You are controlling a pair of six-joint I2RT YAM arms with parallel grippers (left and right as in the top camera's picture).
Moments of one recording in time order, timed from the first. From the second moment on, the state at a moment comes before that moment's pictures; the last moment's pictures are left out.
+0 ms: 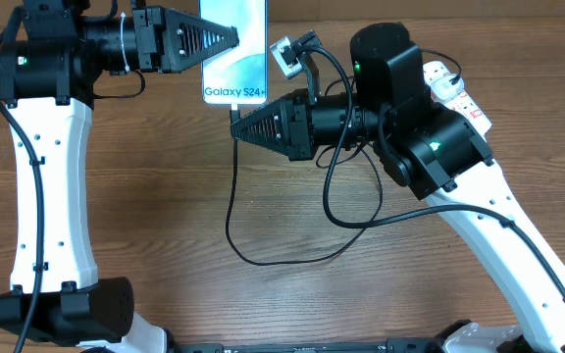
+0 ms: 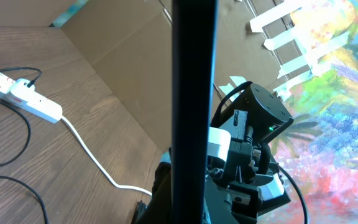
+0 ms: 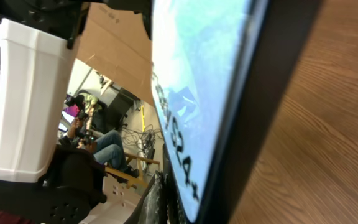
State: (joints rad) left arm 0.03 1.75 2.04 -0.89 1.53 -0.36; right arm 0.56 1.52 1.64 -0.51 -0.93 0.51
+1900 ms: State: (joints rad) left arm 0.04 1.75 2.04 -0.90 1.54 -0.37; right arm 0.54 1.52 1.64 -0.45 -0.97 0.54
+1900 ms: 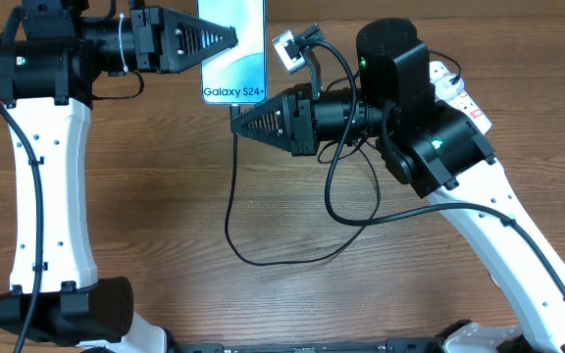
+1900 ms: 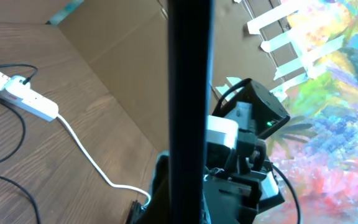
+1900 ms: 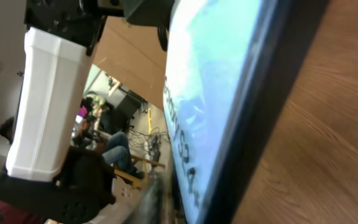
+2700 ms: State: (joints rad) left arm 0.03 1.89 2.04 -1.30 1.14 -0.17; right arm 0.35 1.52 1.64 -0.90 -0.66 0.55
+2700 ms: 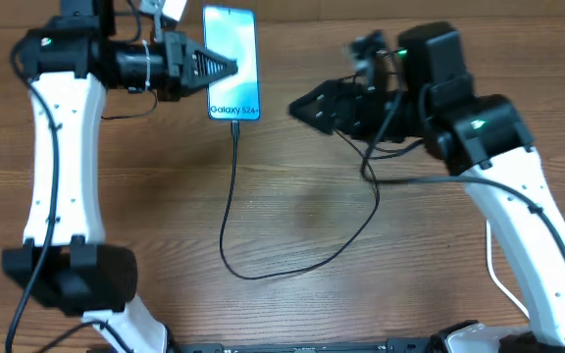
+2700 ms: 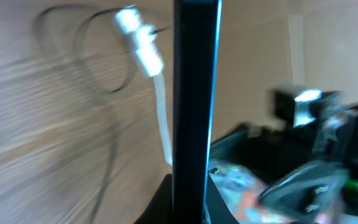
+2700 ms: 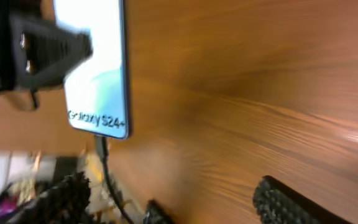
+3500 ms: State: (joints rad) left arm -0.18 2.28 2.04 -1.27 0.71 0.00; right arm 0.20 1.54 1.64 -1.21 -0.14 0.62
